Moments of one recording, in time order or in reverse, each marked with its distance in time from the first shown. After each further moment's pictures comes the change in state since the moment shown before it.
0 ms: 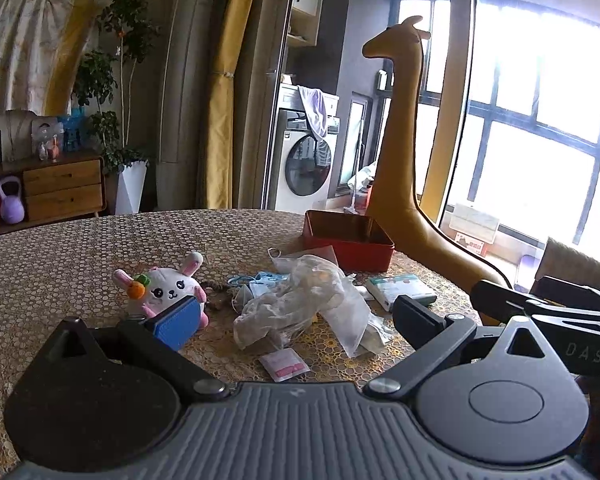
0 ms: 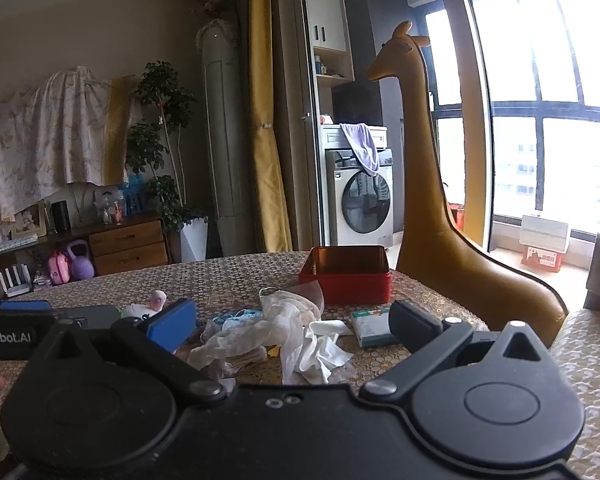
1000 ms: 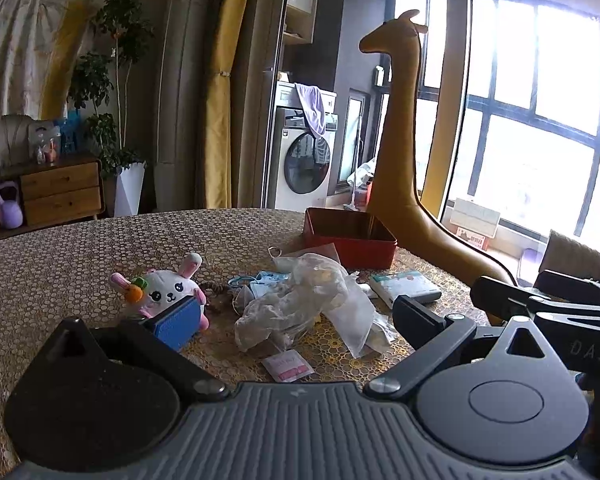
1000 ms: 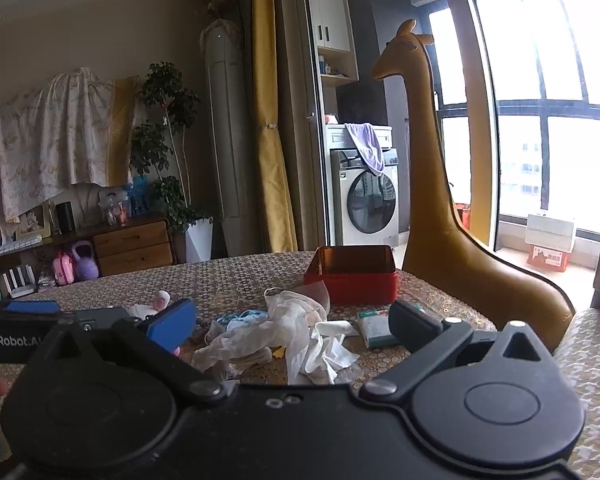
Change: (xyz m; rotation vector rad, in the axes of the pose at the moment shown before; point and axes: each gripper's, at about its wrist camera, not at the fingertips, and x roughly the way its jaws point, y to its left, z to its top) left arm 0.010 -0.001 0.001 0.029 0.006 0.005; right arm 0.008 -0.002 -0.002 -0.001 -0.001 0.016
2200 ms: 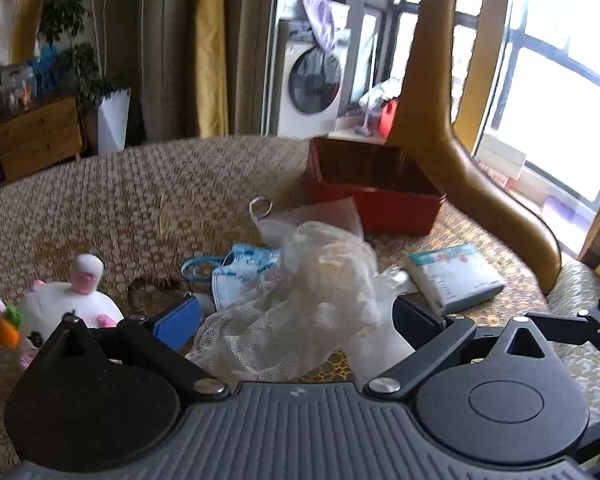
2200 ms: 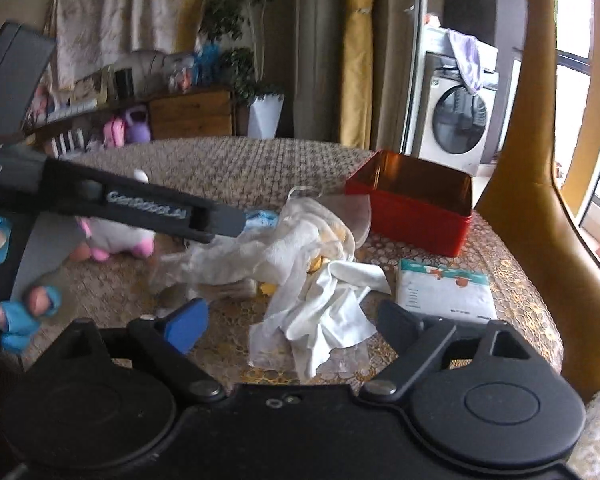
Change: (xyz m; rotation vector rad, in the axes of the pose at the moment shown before) left arm 0.220 -0.010 0.030 -0.017 0.279 0.030; right arm 0.149 -0.045 0.003 -0.250 0.389 0.224
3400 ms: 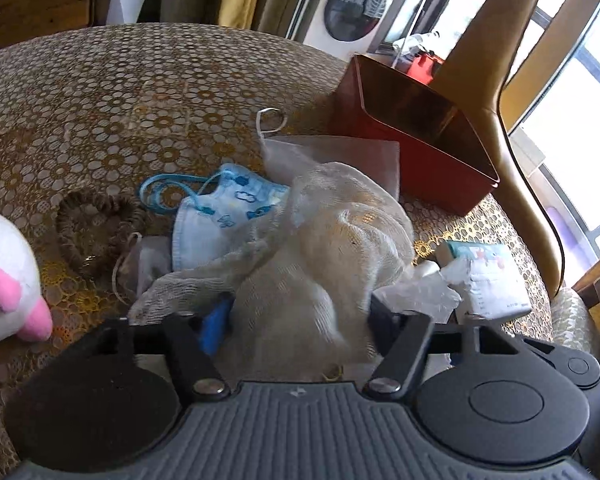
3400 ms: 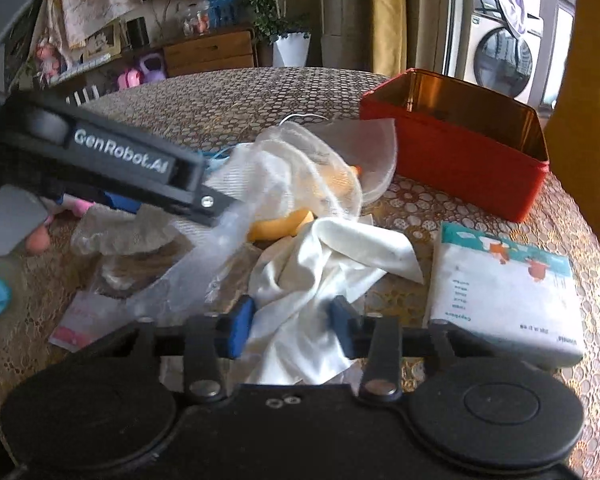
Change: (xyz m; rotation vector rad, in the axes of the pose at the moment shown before) left arm 0.100 0.026 0.007 -0.256 0.254 -0.069; right arm 0.119 -0.048 -0.002 0.012 0.160 0.134
